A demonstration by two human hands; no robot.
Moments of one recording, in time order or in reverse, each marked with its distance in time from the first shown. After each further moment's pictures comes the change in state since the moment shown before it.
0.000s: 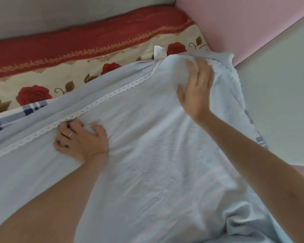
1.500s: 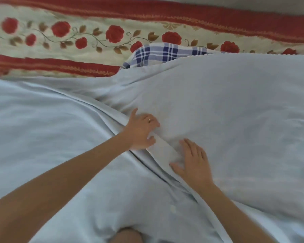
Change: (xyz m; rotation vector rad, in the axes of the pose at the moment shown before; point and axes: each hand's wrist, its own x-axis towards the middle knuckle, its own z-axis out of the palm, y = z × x) left_hand -0.053 -0.378 -0.183 0.134 -0.561 0.608; right_hand -0.339 -0.350 -0.118 0.318 -0.834 -0.486
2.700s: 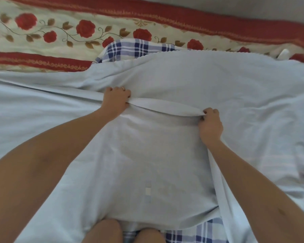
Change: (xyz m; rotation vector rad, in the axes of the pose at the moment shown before) left_hand 0.056 -0.010 -0.020 0.245 0.243 -0.180; right_hand 0.037 0.095 -0.089 0.090 0.261 0.565
